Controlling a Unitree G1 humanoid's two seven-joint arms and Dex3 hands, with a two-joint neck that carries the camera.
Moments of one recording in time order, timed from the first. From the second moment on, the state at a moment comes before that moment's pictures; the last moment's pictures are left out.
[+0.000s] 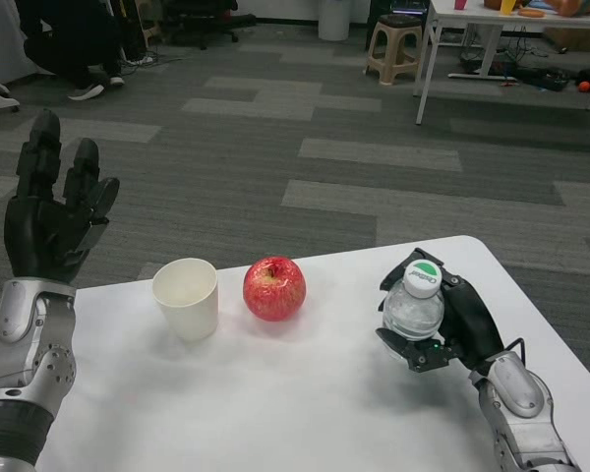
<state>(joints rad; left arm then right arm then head) -0.27 0.30 0.16 0.31 -0.62 -0.55 -0.23 -0.09 -0.31 0.03 0.38 0.24 -0.56 0.34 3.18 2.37</state>
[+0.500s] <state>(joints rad) -0.27 0.30 0.16 0.31 -0.62 -0.55 -0.23 -0.11 -0.31 0.06 0.37 0.23 -0.52 0.38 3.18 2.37</state>
